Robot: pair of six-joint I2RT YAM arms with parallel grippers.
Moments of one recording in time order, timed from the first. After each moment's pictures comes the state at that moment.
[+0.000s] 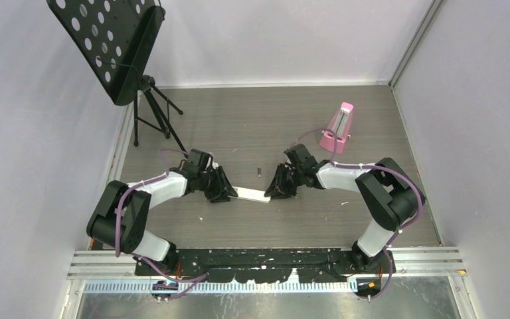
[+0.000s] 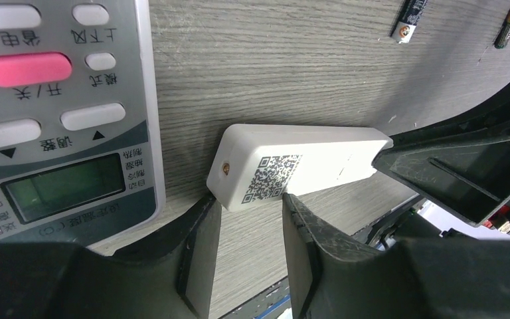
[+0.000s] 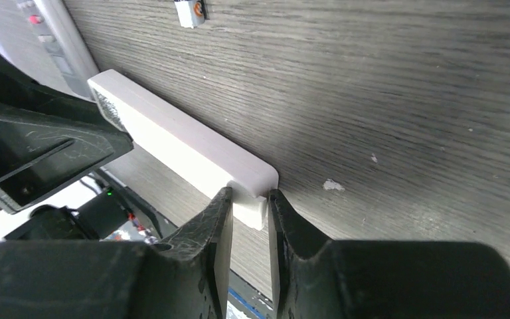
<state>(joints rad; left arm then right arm) -0.40 1.47 0.62 -0.19 0.42 -0.81 0.61 1.69 0.76 -0.01 -0.44 0.92</state>
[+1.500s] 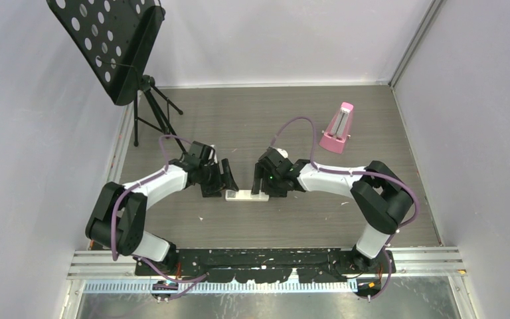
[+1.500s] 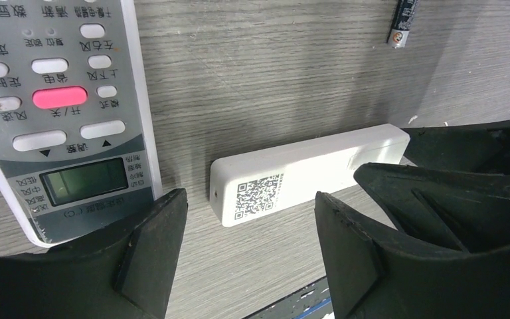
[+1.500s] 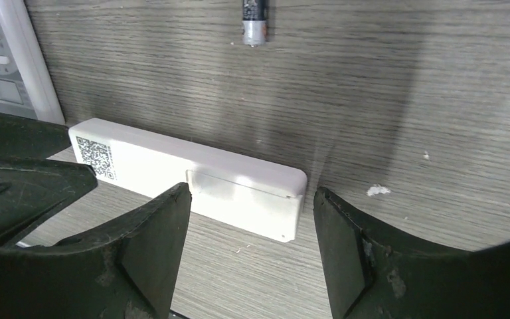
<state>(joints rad) -0.40 1.45 0.74 -0.35 0.32 -0.65 0.84 1.71 0.99 -0.28 0.02 0.88</state>
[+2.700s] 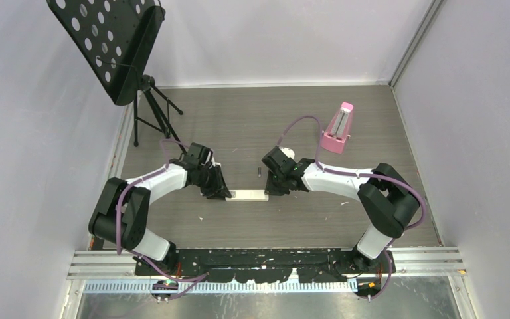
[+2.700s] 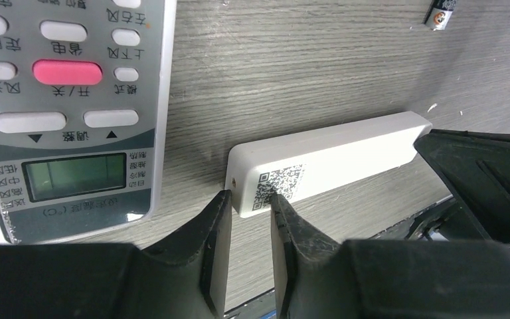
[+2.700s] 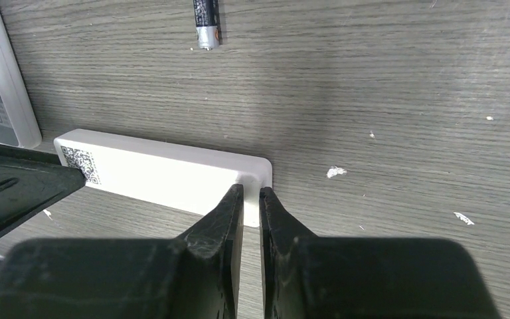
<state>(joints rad) -0.38 1.49 0.73 -0.38 0.38 -0.64 0.84 1.66 0.97 -0.35 0.09 0.92</state>
